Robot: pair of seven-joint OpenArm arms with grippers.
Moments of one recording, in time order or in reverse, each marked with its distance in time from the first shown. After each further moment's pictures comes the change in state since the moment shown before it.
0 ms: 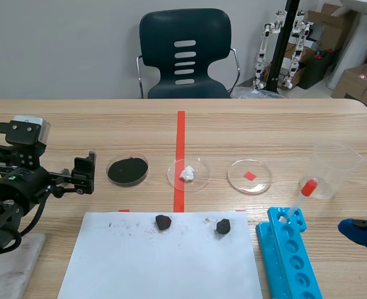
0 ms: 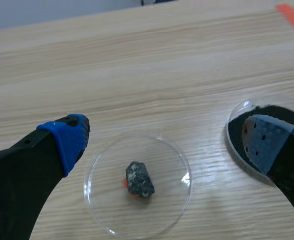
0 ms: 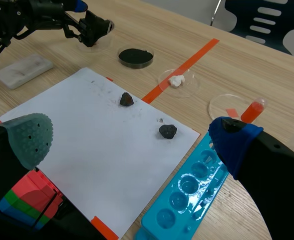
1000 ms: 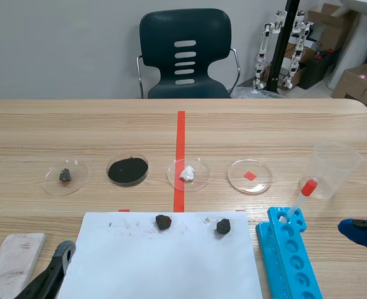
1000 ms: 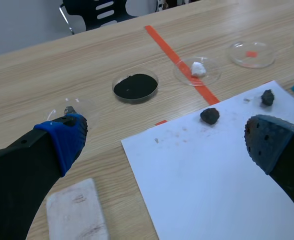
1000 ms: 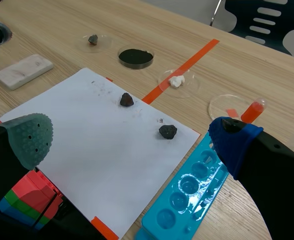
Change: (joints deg) left arm 60.3 -6.5 -7.3 50.4 1.3 -4.8 -13.4; right arm 0.0 0.0 0.0 0.0 0.0 0.0 0.0
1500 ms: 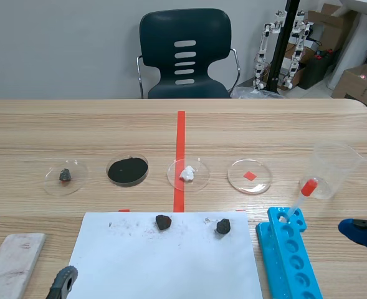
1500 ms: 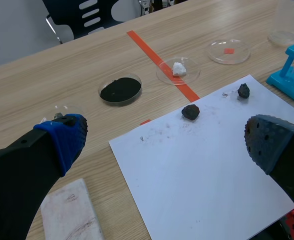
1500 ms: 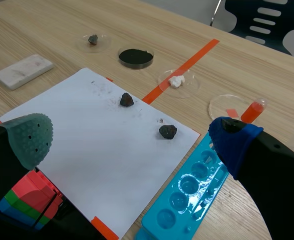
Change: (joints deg) left arm 4.7 0.0 0.0 2.2 5.2 0.4 -3.5; right arm 0.0 0.0 0.0 0.0 0.0 0.0 0.0
